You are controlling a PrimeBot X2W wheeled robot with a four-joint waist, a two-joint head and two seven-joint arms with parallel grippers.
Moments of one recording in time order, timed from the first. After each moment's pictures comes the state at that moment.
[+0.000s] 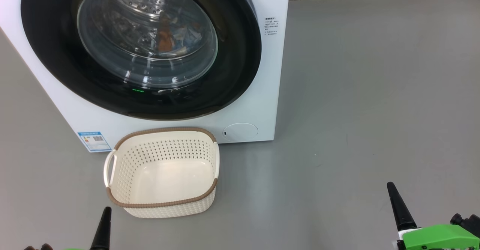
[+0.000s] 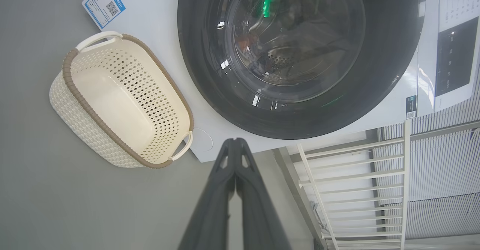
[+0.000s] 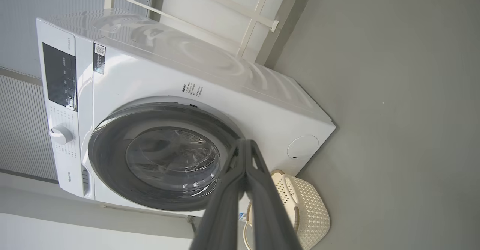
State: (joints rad) left arm 0.01 0.02 0.07 0.22 -1.22 -0.12 0.01; right arm -0.02 -0.05 -0.10 0.26 1.22 0.14 0.01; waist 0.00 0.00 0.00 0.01
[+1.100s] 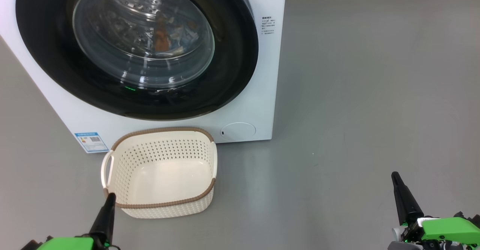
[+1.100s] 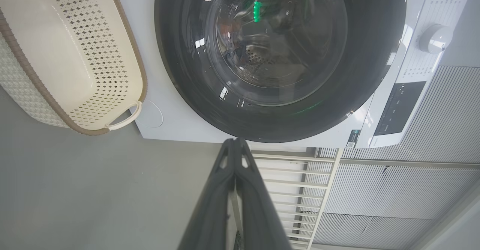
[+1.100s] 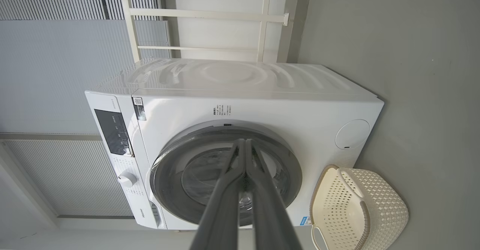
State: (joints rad) left arm -0.05 0.02 0.08 0.26 -1.59 -0.12 0.11; right arm -0.07 -0.05 -0.13 0.27 1.58 0.13 0.10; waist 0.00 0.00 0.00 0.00
